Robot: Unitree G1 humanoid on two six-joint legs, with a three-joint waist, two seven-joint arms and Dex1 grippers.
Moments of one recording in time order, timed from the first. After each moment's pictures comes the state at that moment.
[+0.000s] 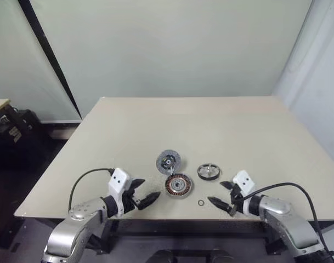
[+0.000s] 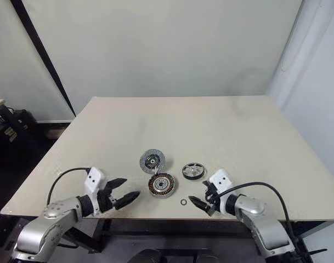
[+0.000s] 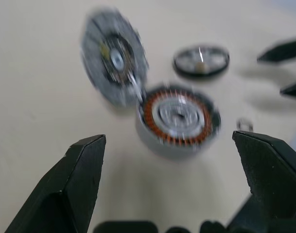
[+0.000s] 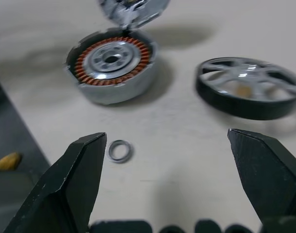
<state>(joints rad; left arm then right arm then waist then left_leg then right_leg) 0.12 0.55 0.00 -0.28 -0.42 0.53 -0.72 0.02 -0.49 0.19 -0.21 0.22 0.49 0.69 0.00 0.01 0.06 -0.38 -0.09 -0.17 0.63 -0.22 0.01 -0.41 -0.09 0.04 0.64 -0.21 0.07</state>
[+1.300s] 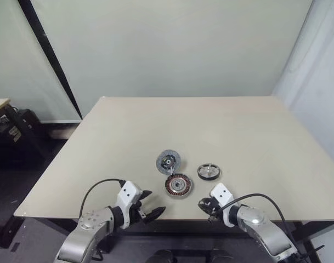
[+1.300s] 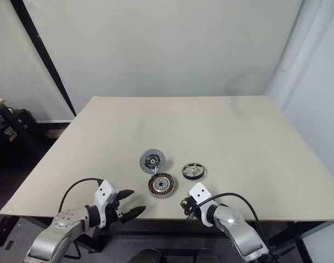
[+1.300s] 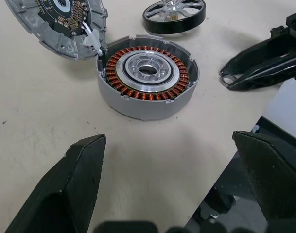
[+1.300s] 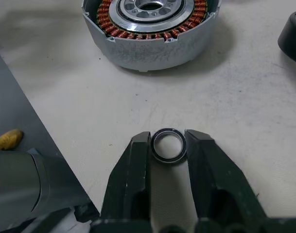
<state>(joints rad) 0.15 0.52 -0.09 -0.19 -0.33 0.38 -0.77 0.01 -0.37 0.34 -0.08 0.07 0.43 0.60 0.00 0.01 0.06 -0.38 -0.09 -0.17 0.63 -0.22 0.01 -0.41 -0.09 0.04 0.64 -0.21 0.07</state>
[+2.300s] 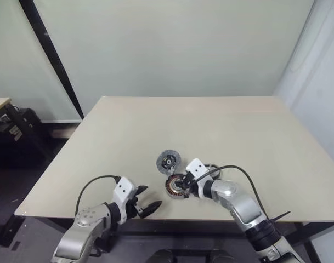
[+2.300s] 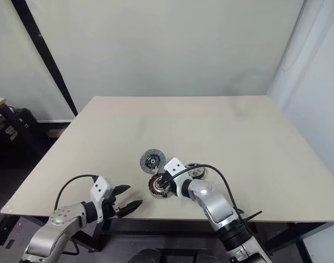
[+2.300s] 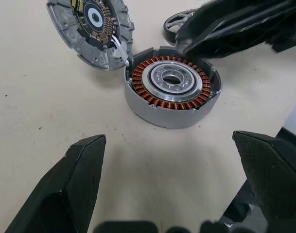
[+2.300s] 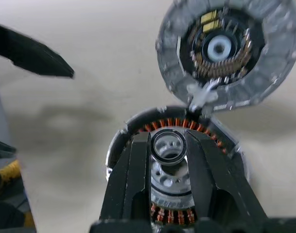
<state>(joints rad) 0.13 0.52 -0.05 -0.16 -0.33 0.35 -0.76 -0.31 -0.17 0.41 0.04 0.08 0.57 0.57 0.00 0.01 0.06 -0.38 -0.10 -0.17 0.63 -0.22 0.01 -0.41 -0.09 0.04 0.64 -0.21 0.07</state>
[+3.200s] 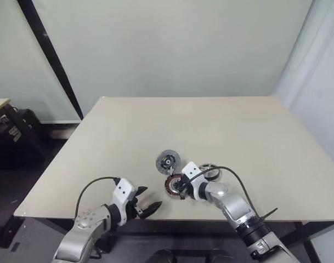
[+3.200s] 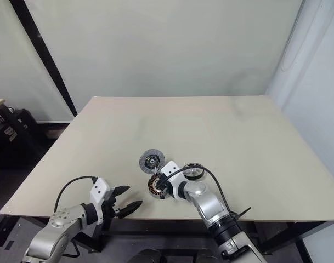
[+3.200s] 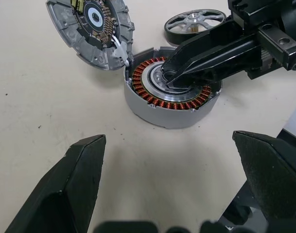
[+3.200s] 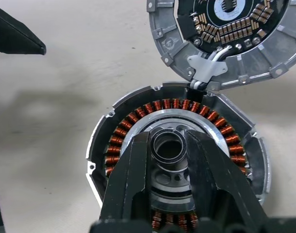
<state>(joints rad) 0.15 0.51 -0.05 -0.16 -0.33 0.34 -0.74 -0.36 -0.10 0.41 0.23 0.02 0.49 0.56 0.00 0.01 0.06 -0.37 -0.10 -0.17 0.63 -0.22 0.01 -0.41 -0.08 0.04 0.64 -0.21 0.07</state>
